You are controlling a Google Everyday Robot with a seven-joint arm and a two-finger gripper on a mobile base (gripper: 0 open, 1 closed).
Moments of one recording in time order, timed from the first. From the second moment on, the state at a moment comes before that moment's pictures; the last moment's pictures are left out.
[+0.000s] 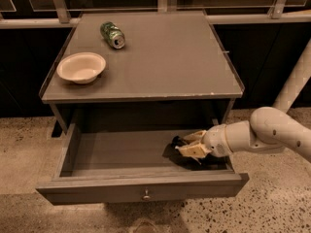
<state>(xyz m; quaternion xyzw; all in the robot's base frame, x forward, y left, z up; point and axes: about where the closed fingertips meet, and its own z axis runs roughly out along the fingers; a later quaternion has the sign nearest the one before) 0.525 -0.118 0.650 -0.43 0.78 0.32 0.32</state>
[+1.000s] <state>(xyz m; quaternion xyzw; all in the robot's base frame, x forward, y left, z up) 0.525 -0.118 0.650 -0.43 0.78 0.32 0.32</state>
